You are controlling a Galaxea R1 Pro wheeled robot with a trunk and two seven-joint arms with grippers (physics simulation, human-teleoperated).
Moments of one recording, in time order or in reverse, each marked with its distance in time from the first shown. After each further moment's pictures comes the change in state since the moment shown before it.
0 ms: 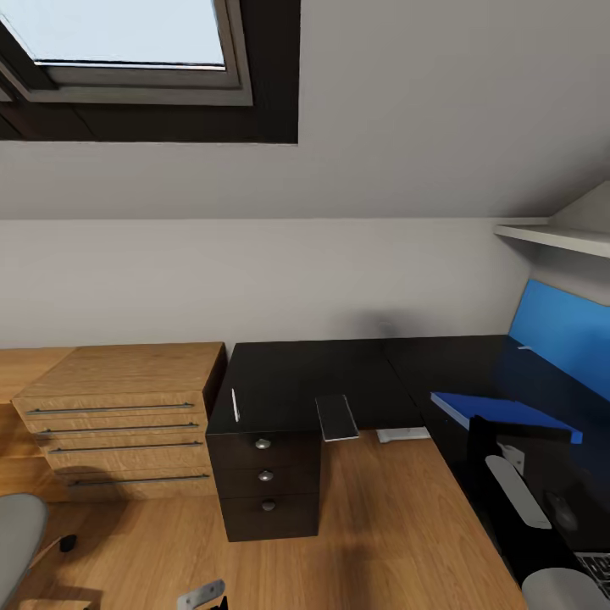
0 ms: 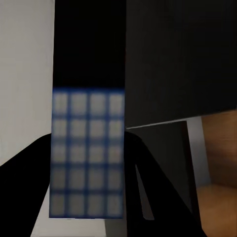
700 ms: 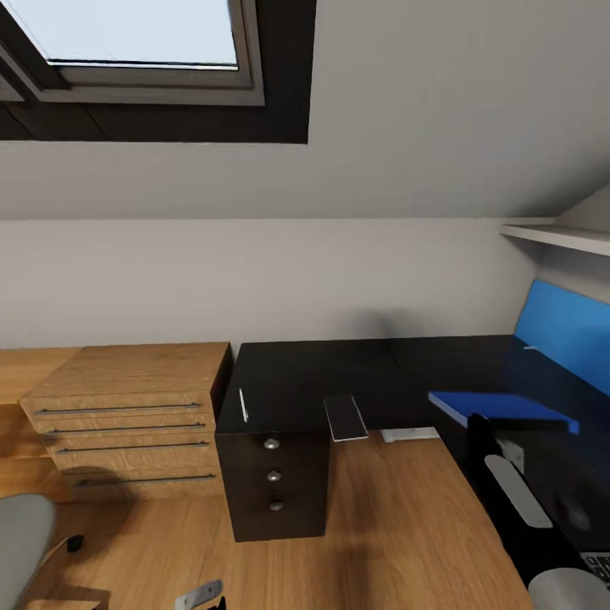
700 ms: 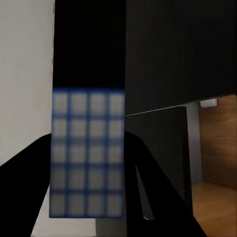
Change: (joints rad) left arm 0.000 0.005 0.000 0.000 0.002 0.001 0.000; right arm 0.000 -0.033 0.061 -0.001 0.011 0.005 -0.006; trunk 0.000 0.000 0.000
